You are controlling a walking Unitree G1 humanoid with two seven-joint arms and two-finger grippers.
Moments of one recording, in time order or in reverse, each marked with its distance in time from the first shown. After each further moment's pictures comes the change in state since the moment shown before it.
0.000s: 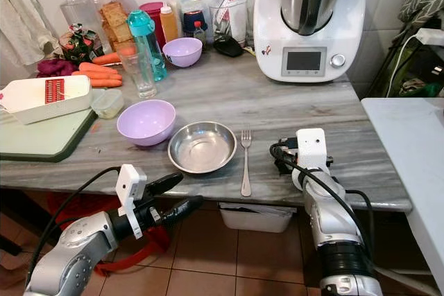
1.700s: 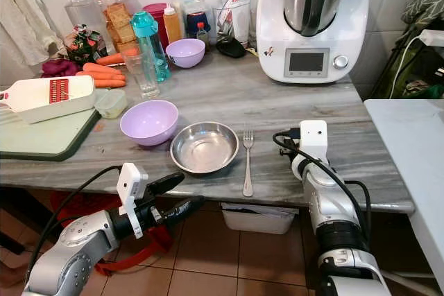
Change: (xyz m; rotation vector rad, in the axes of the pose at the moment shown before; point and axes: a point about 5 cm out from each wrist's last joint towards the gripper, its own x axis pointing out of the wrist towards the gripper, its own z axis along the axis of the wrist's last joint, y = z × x) left arm 0.001 -0.003 0.004 -0.003 0.006 -0.007; right arm 0.018 -0.006 0.011 0.063 -0.058 0.008
